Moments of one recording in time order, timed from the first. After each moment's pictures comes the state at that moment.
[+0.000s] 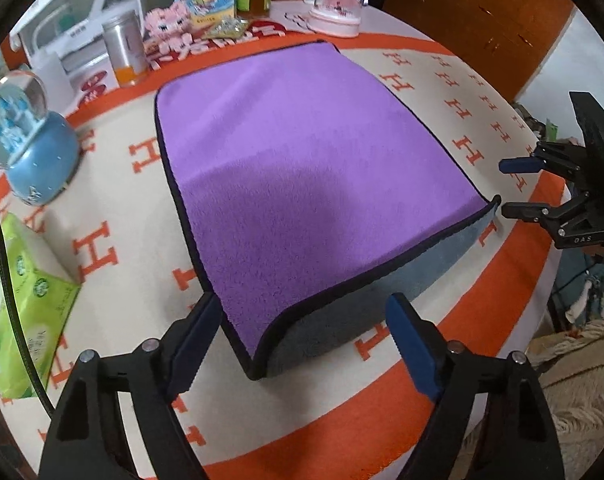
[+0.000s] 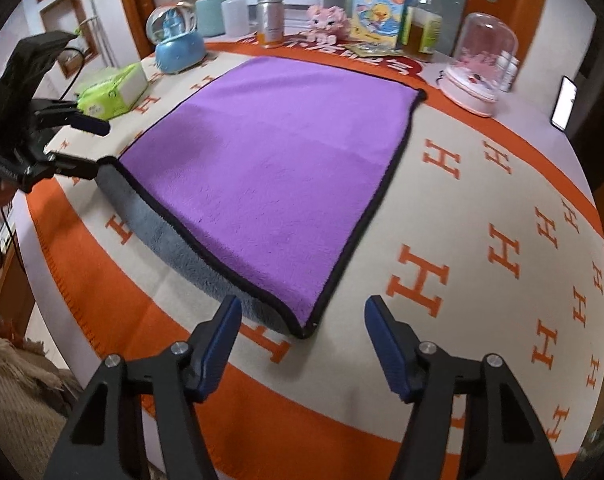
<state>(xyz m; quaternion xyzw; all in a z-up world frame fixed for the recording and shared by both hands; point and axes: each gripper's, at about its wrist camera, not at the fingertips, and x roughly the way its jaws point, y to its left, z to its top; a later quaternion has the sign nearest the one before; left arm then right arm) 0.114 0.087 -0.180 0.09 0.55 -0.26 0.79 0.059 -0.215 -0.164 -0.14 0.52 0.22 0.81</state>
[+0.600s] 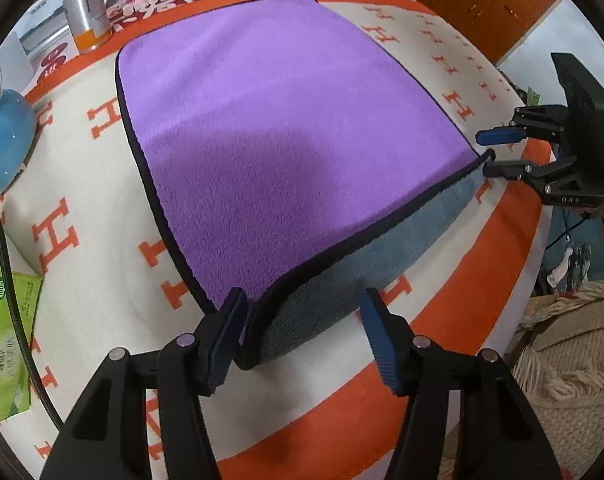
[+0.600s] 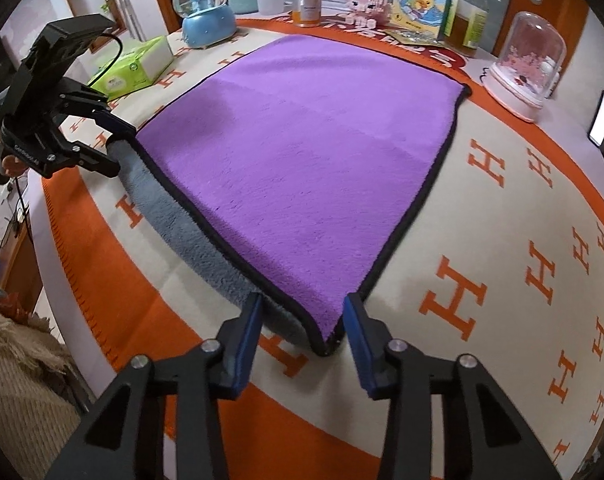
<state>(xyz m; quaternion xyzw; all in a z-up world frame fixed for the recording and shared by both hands) 0.117 0.083 -0.209 0.10 0.60 -0.30 0.73 0.071 -0.205 -0.180 -0.16 0.54 0.28 0.78</state>
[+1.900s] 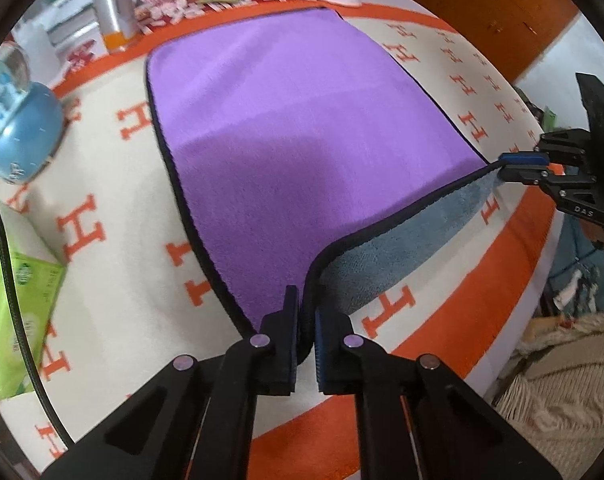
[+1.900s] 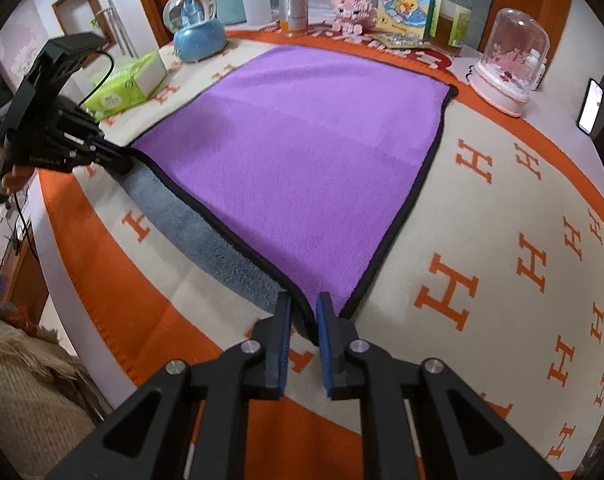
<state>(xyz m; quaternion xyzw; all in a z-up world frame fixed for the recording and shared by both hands) 0.119 0.092 -0.190 0.08 0.59 -0.26 0.76 0.069 -0.208 -0.159 -0.13 0.53 0.25 0.80</state>
